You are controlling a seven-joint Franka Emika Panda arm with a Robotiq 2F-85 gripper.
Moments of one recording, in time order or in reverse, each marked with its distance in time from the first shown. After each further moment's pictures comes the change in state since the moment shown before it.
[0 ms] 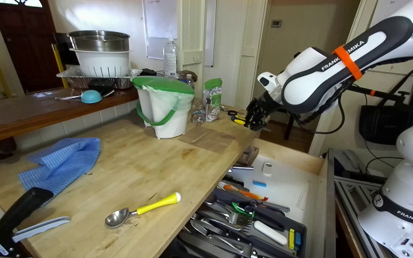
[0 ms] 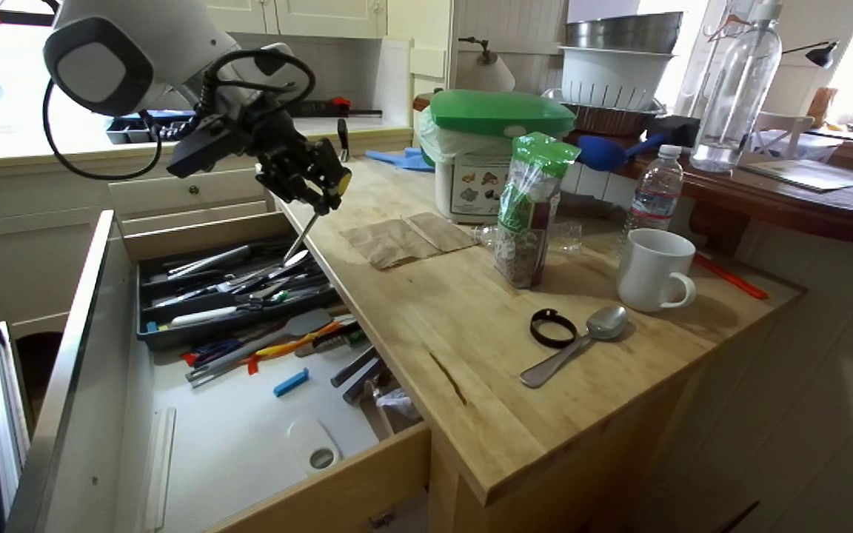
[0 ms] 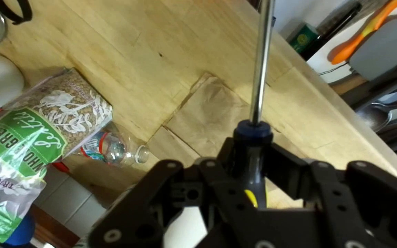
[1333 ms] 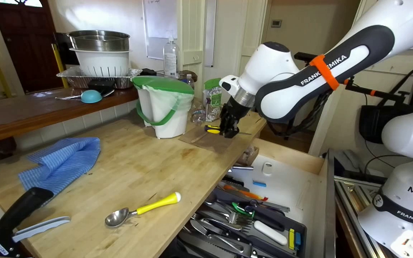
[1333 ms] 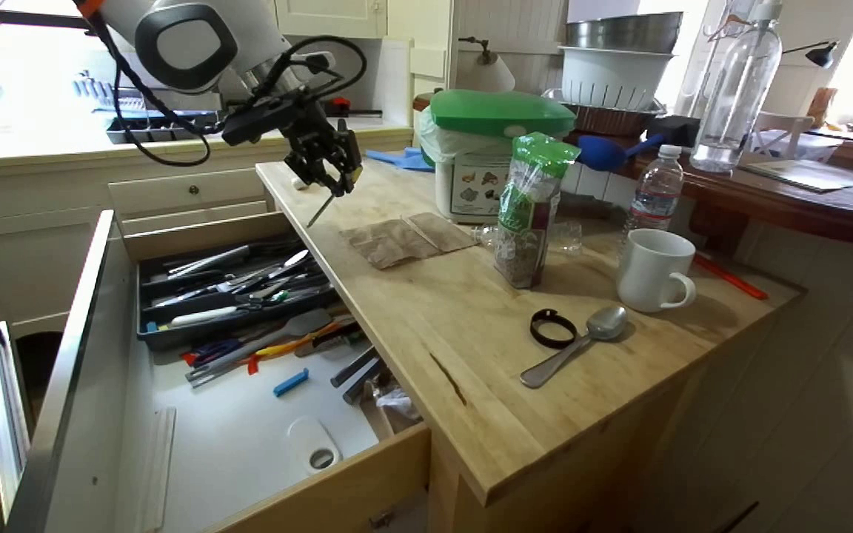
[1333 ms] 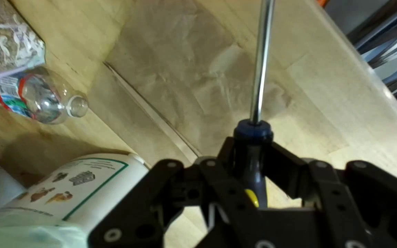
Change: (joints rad) arm -0.583 -0.021 0.671 0.292 -0.339 -0.260 0.400
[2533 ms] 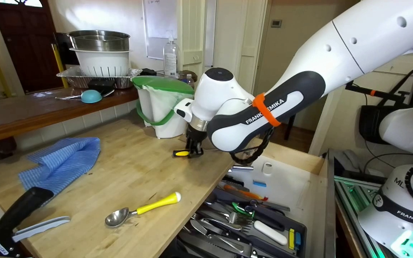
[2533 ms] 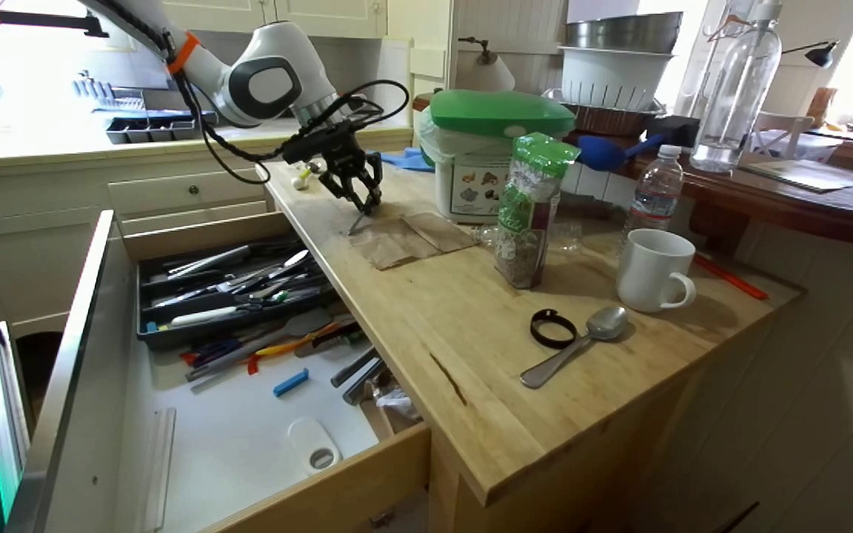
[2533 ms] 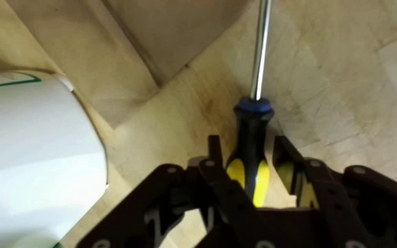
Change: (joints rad) arm -0.651 -0.246 0.722 0.403 -0.003 -0.095 0.052
